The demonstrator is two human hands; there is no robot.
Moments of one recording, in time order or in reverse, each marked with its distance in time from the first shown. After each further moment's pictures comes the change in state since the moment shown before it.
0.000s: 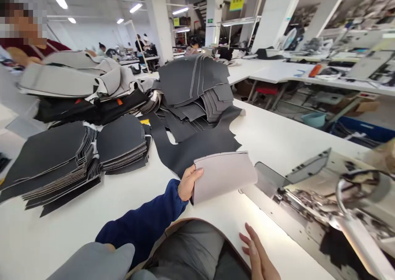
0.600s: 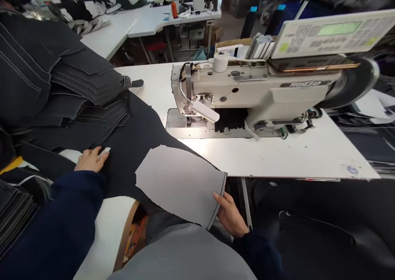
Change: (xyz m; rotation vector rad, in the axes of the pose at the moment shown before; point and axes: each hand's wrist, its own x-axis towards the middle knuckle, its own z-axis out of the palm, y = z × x) left_hand 0.085 -0.021 -0.101 1.714 -0.163 -0.169; right_hand -0.128 0.078 -0.011 0.866 0.240 0.370
